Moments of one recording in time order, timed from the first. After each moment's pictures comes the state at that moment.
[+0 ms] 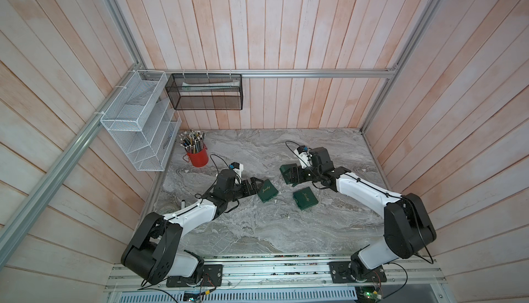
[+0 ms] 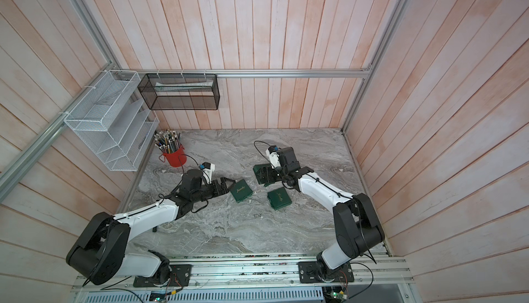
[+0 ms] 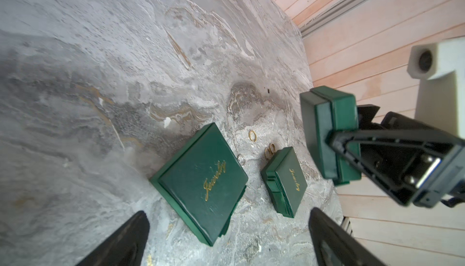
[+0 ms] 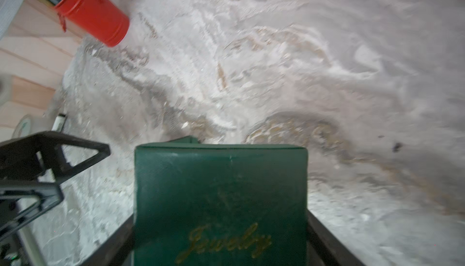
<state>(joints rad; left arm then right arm) -0.48 1.40 0.61 0.23 0.35 -0.72 0.52 1.55 0.99 -0.22 -0.31 0.28</state>
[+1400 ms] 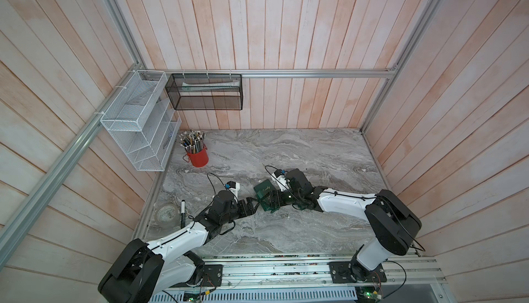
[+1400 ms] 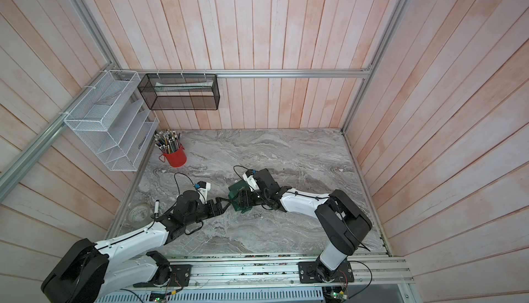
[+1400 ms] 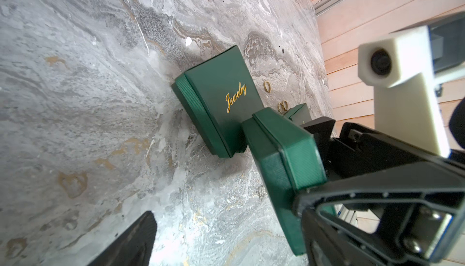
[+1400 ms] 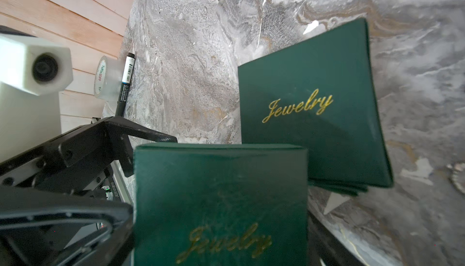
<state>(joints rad) -0.57 1.15 0.34 0.23 0.25 -0.81 0.77 1.64 0.84 0.06 -0.44 0.58</state>
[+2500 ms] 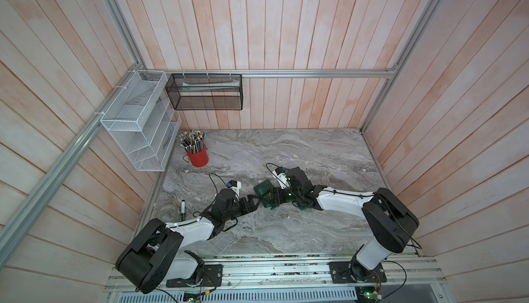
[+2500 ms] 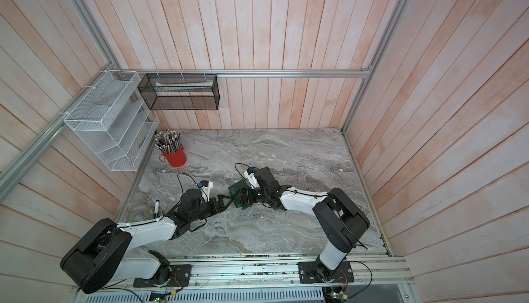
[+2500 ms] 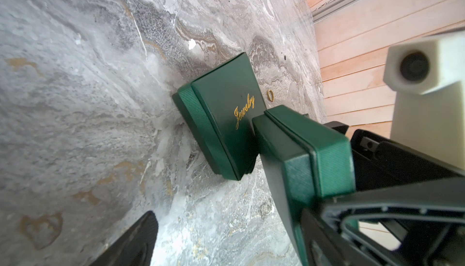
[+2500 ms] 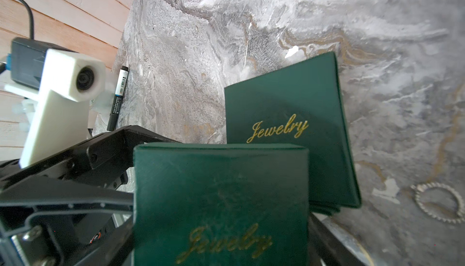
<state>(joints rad) -0.54 1.35 0.33 0.46 0.31 -0.85 0.76 1.66 0.85 0.09 -0.41 0.57</state>
